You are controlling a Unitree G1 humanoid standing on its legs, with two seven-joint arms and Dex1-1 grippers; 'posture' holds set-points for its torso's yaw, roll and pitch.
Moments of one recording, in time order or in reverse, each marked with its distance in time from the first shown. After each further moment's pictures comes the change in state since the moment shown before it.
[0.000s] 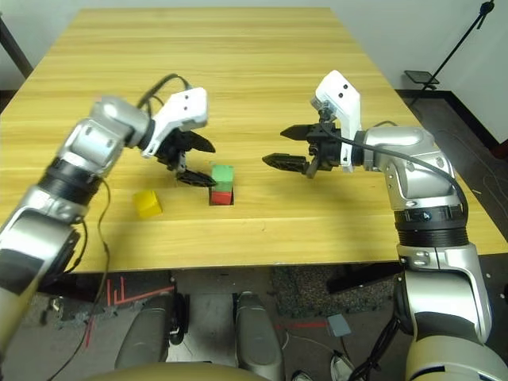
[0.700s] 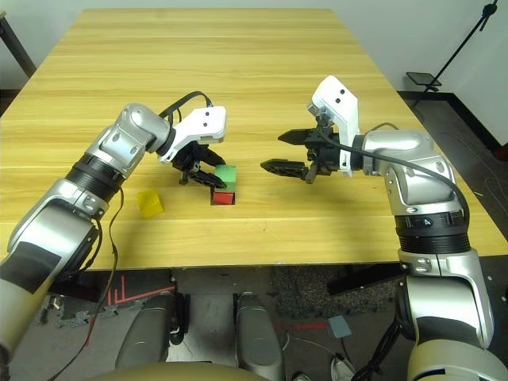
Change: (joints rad) left arm -0.233 -0.276 -0.110 0.652 0.045 -0.589 -0.068; right arm 0.060 -0.021 -0.006 -0.092 0.002 0.037 -0.001
